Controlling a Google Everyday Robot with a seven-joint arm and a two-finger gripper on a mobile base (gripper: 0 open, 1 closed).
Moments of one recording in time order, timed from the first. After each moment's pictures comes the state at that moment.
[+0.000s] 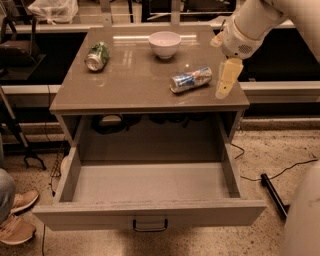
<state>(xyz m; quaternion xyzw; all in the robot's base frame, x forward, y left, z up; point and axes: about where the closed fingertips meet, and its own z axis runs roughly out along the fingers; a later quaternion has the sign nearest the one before) 0.672 -0.165 0.900 -0.69 0.69 -0.01 0.22</state>
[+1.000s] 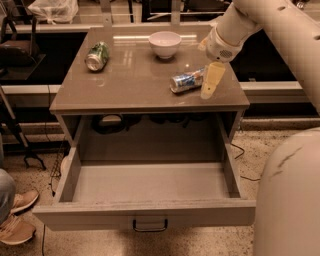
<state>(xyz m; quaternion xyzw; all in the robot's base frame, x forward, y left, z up) 0.712 -0.136 0.869 -0.69 0.69 0.00 0.23</state>
